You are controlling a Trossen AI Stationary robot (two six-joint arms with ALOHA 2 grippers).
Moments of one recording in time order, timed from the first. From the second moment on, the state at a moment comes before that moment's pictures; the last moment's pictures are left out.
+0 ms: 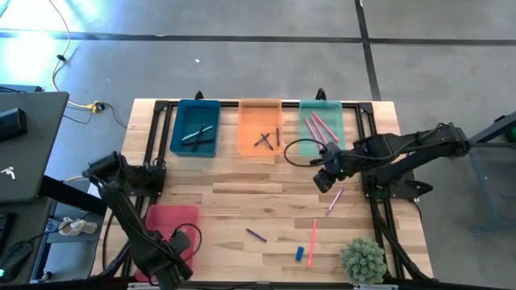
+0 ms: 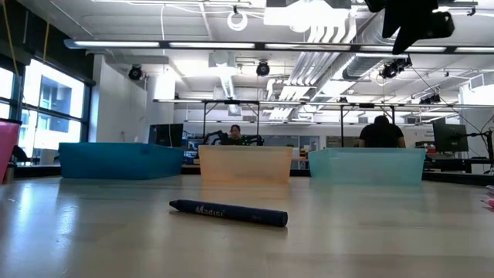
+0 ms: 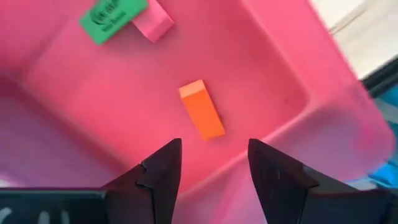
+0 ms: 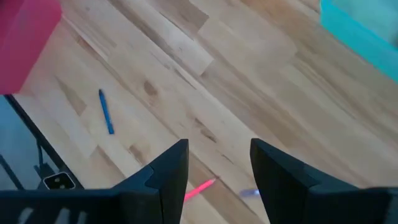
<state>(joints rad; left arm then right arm) -0.91 1.78 1.29 -1.04 0.11 -1.83 0.22 1.17 1.16 -1.08 0.11 1.07</state>
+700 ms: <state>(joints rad) -0.78 1.36 1.29 -1.44 -0.33 -1.79 0.43 1.31 1.16 -1.08 0.12 1.60</state>
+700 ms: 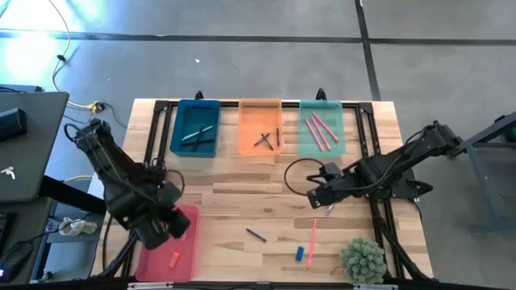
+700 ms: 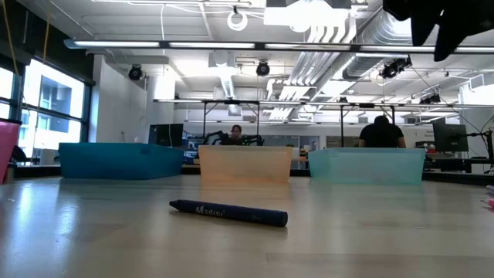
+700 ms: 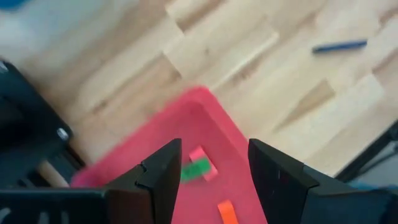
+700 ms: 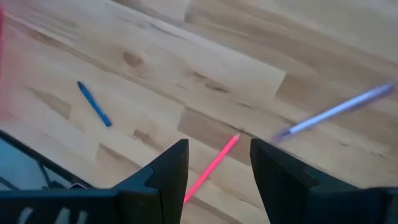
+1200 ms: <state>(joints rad) -0.59 1.27 1.29 -1.47 -0.46 -1.46 0.51 1.44 1.16 -1.28 0.14 1.79</state>
